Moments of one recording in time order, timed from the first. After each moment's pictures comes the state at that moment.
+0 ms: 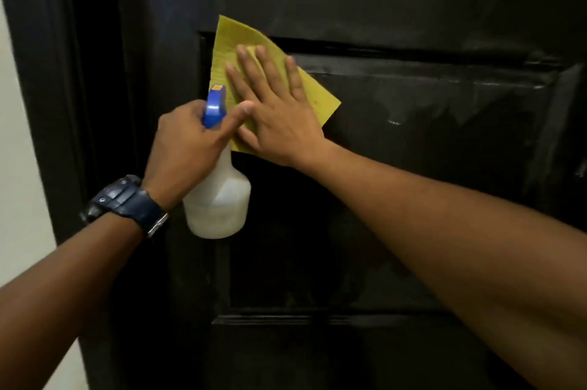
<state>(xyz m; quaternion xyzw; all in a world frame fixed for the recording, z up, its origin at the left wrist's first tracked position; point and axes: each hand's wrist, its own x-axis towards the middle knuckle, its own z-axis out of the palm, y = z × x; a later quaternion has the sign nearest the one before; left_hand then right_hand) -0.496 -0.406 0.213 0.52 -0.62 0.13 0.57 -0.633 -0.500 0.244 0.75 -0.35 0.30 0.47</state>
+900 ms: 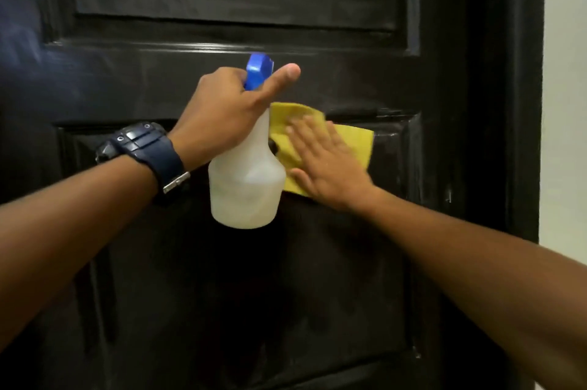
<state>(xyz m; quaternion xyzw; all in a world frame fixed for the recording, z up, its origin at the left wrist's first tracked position) -0.697 -0.415 0.343 0.38 -0.75 0.07 0.53 -0.898 -0.528 0.254 0.77 -0.39 0.36 0.34</state>
